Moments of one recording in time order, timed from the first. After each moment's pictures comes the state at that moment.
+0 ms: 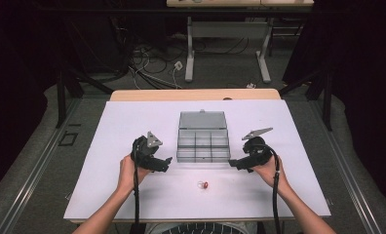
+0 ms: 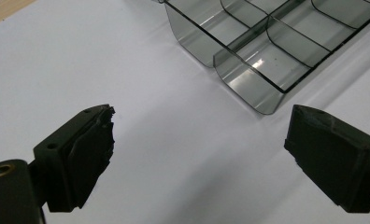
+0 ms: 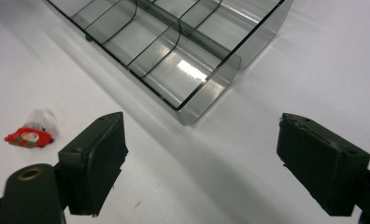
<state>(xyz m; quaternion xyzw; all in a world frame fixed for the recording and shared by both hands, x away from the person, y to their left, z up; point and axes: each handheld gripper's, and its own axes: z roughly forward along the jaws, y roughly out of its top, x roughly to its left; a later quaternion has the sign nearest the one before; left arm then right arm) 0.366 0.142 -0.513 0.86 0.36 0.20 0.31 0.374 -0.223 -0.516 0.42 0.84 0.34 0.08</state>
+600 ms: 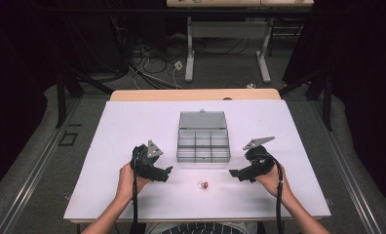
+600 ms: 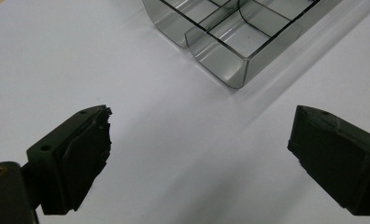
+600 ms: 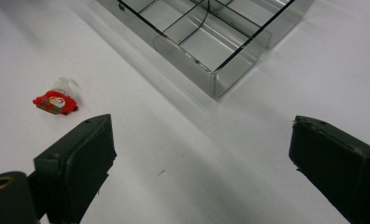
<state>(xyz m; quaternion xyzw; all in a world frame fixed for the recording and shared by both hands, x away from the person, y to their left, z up) 0.344 0.141 -0.521 0.86 0.35 0.20 0.31 0.350 -0.225 -0.520 0.39 0.85 0.34 0.09</state>
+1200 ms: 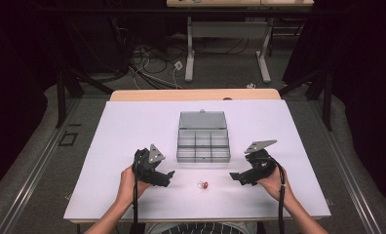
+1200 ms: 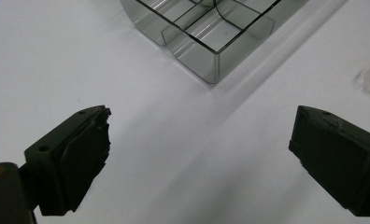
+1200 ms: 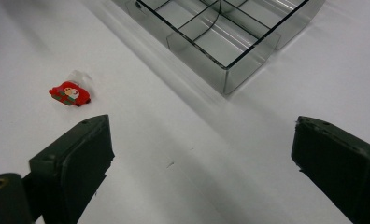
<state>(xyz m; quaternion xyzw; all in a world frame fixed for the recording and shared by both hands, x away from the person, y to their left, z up) 0.333 0.136 -0.524 0.87 0.33 0.19 0.31 0.340 -0.227 -0.518 0.37 0.85 0.36 0.09</state>
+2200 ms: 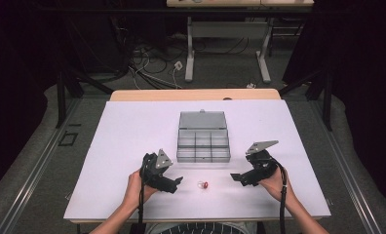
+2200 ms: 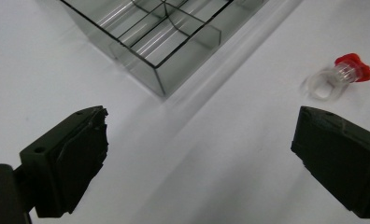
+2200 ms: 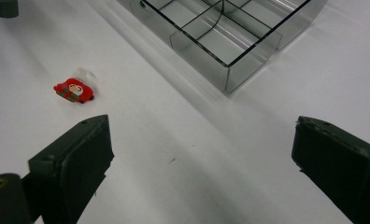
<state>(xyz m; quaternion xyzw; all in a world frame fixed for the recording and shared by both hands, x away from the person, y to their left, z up) 0.322 0.114 -0.529 0.88 0.30 0.17 0.34 0.337 -0.230 -0.517 0.37 0.86 0.35 0.09</state>
